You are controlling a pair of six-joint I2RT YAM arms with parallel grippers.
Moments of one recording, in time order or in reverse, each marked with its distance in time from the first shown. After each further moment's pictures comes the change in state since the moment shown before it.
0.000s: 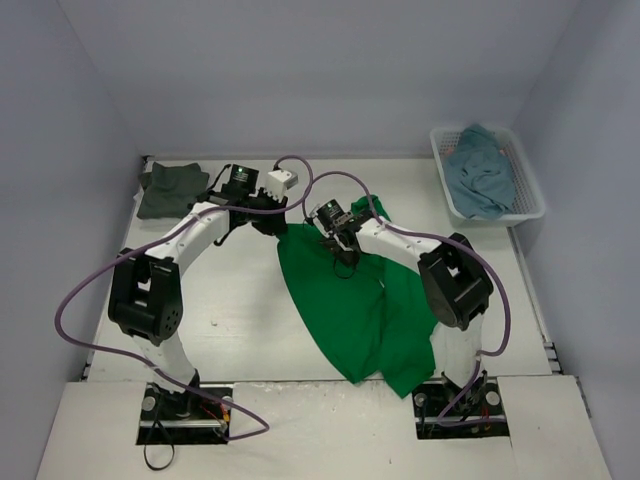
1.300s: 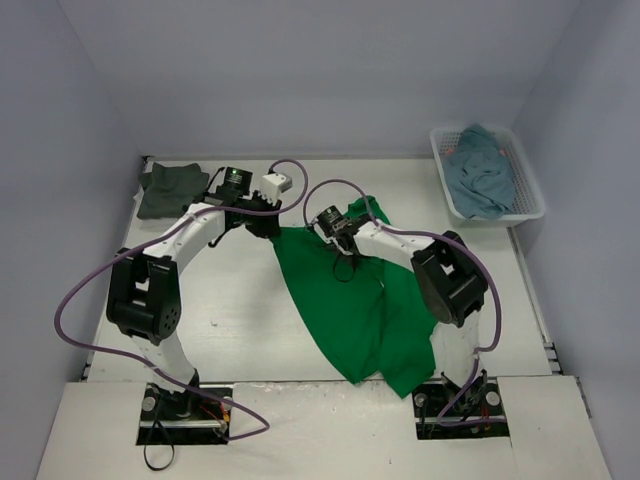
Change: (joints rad) left arm 0.032 0.000 -0.027 -0.015 0.011 0.046; right arm -0.006 0.045 -0.026 0.014 0.011 -0.020
